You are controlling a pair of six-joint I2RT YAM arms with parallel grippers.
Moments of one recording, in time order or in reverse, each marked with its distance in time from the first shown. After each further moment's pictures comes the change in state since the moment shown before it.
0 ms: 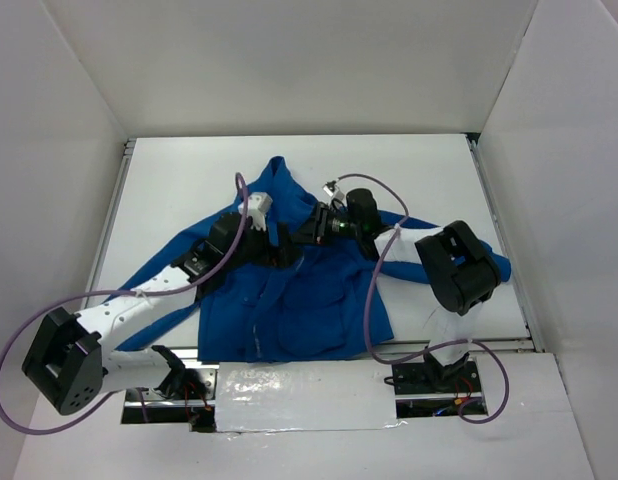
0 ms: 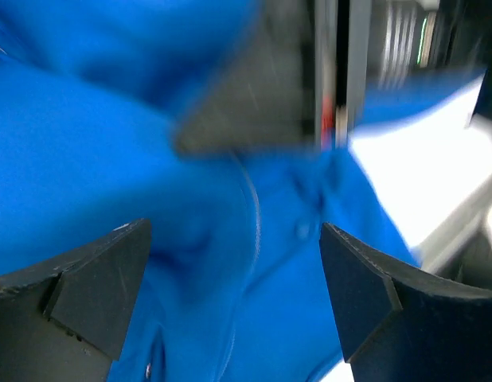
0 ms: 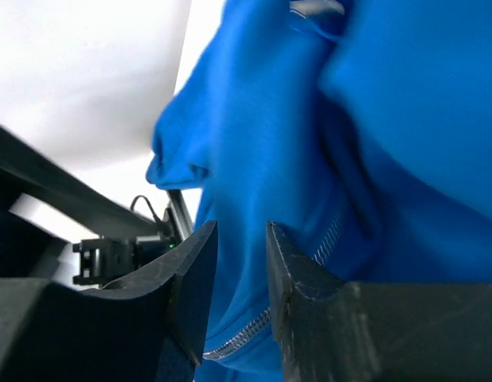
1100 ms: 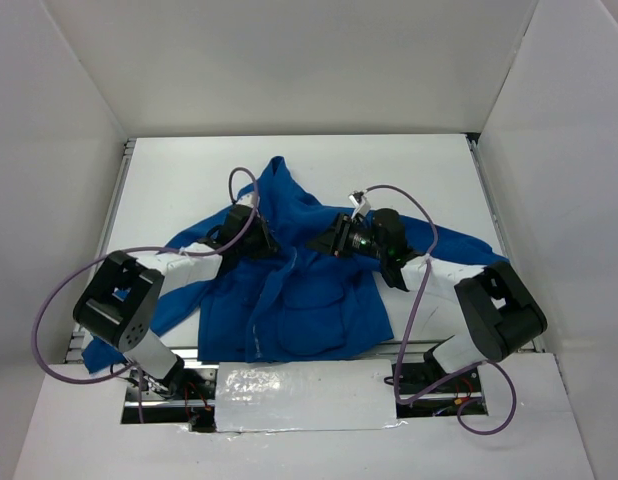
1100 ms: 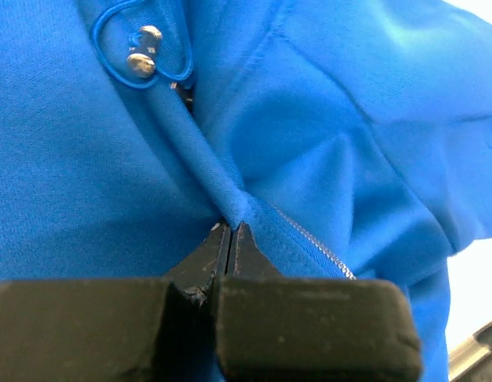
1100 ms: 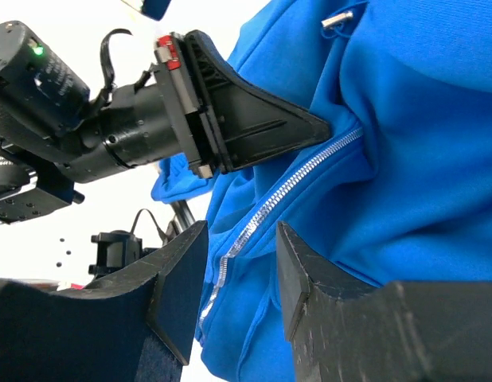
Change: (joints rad) left arm 0.143 0.391 0.072 0.120 -0.081 -0.258; right arm -0.010 -0.351 -0.327 0.091 0.151 0.037
